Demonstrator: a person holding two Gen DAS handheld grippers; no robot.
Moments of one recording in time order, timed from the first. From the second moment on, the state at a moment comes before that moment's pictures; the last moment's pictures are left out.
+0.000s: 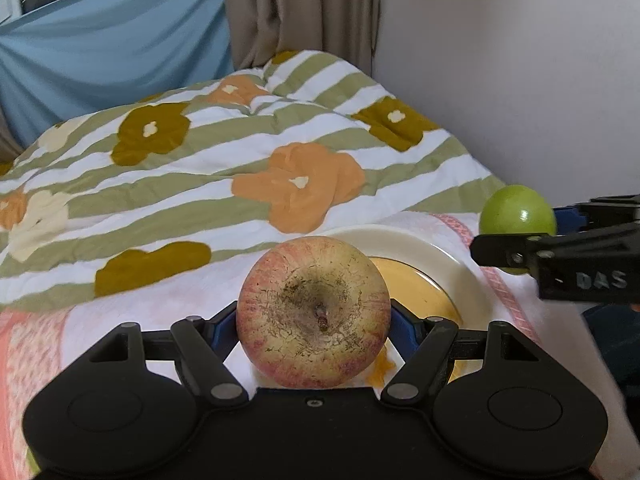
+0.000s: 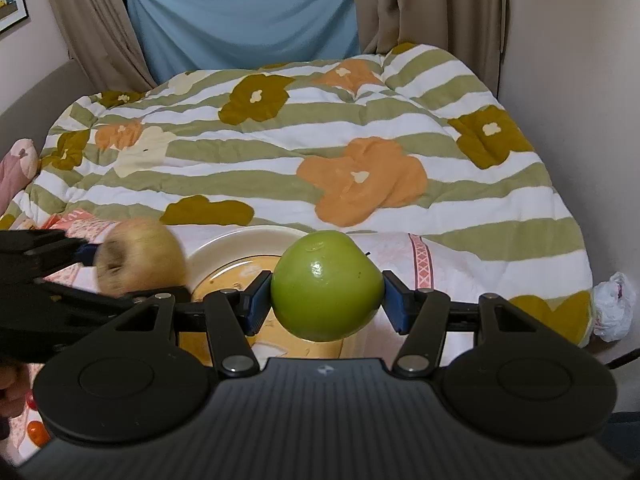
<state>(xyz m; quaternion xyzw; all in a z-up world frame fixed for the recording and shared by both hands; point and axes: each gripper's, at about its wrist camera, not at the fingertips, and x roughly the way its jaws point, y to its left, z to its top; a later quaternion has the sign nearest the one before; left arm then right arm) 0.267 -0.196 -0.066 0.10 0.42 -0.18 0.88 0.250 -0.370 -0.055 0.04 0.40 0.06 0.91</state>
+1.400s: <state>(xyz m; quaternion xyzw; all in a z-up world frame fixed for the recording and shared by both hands) 0.241 -0.194 -0.104 0.13 0.44 -0.13 0.88 0.281 -0.326 -0.128 -0.11 0.38 0.17 0.90</state>
